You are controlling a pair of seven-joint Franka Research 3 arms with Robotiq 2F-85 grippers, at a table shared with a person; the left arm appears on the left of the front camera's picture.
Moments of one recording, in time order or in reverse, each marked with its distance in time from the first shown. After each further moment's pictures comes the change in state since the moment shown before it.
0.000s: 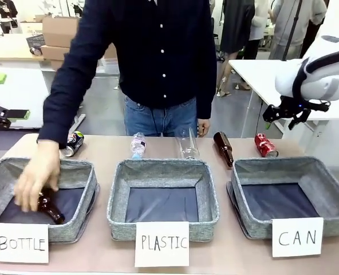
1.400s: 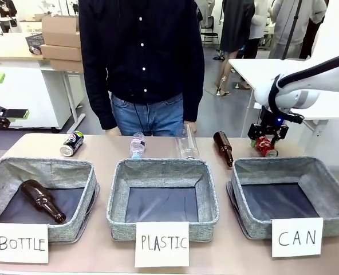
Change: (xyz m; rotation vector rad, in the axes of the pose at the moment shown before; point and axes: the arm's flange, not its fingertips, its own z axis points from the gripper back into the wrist) left arm 0.000 0.000 0.000 0.000 0.000 0.000; right arm 0.018 0.032 -0.084 0.039 0.221 0.074
